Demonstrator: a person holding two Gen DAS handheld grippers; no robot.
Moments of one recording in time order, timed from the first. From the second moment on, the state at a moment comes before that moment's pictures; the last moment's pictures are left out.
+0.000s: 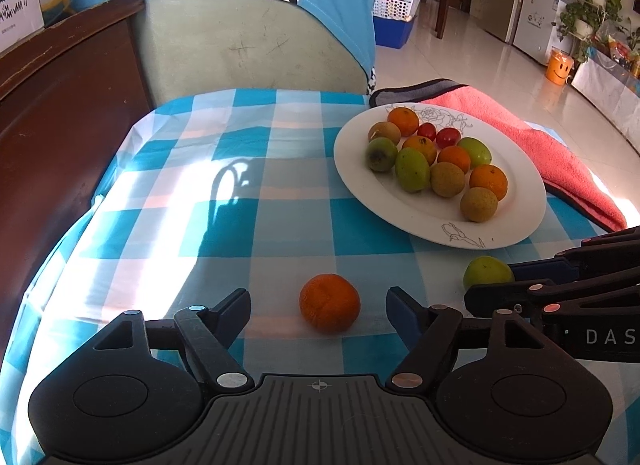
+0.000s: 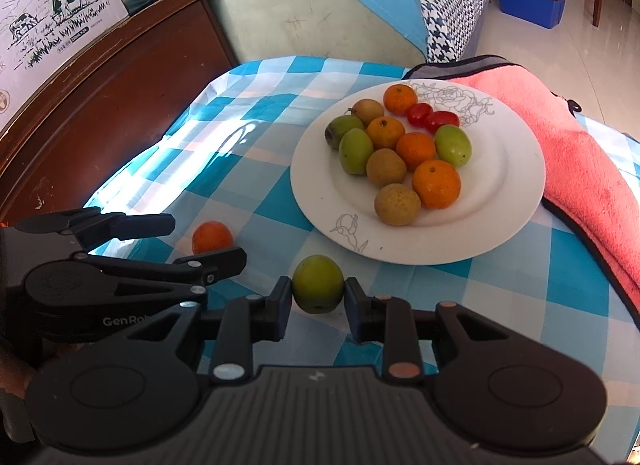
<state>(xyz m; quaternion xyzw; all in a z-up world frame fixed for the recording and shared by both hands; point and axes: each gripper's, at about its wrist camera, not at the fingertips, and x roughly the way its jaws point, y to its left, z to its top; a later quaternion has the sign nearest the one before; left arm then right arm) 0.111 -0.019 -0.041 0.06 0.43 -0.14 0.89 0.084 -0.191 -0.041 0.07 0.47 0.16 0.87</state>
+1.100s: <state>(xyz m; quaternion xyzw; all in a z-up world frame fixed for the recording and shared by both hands) 0.107 -0.021 0.007 0.06 0.34 -0.15 0.93 0.090 -0.208 0.014 0.08 0.40 0.16 0.90</state>
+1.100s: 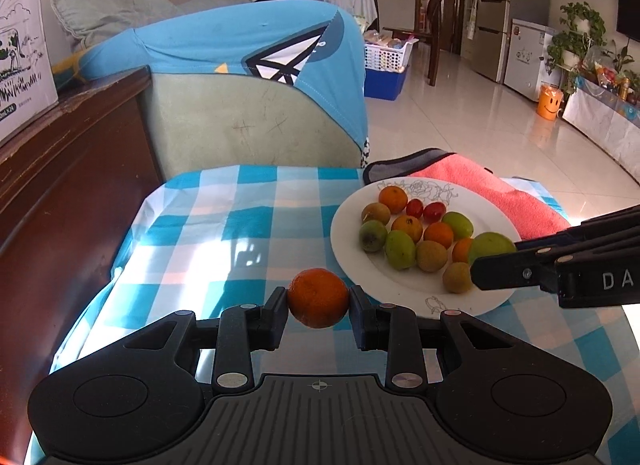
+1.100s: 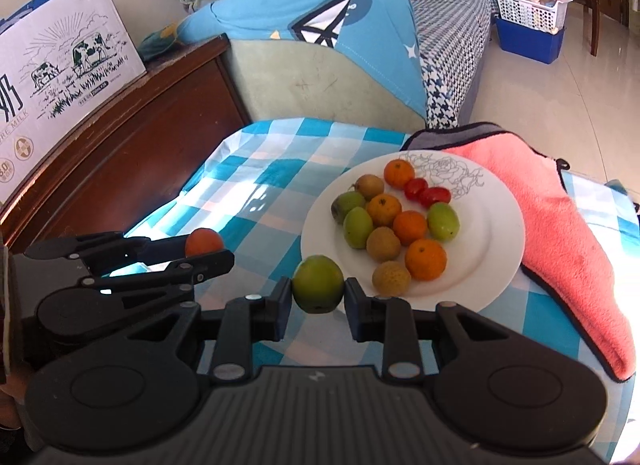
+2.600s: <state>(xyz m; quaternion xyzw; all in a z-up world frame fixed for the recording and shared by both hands) 0.156 -0.089 -0.019 0.05 0.36 -0.20 0.91 0.155 -0.272 -0.021 0.12 0.44 0.05 0.89</state>
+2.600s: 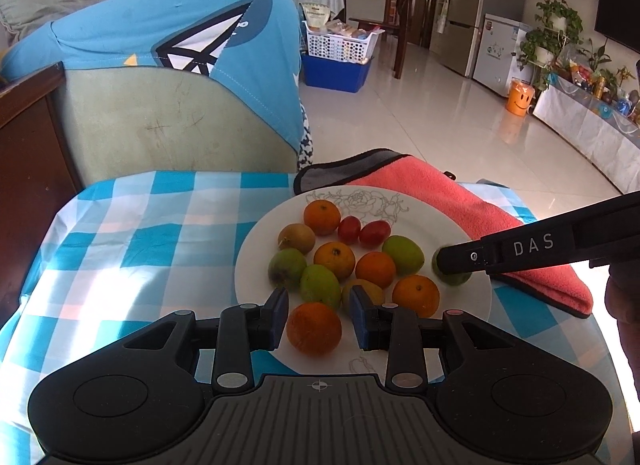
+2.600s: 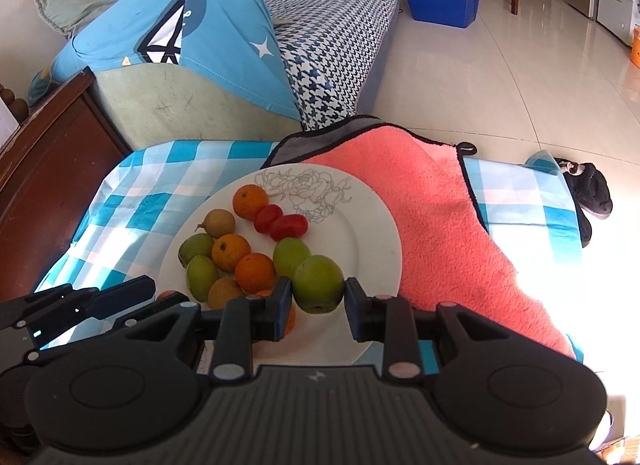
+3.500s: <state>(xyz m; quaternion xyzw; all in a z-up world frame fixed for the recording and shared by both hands) 0.128 -0.074 0.005 0.08 0.40 -0.11 0.91 0.128 -0.264 0.013 0.11 0.41 0.03 0.91</state>
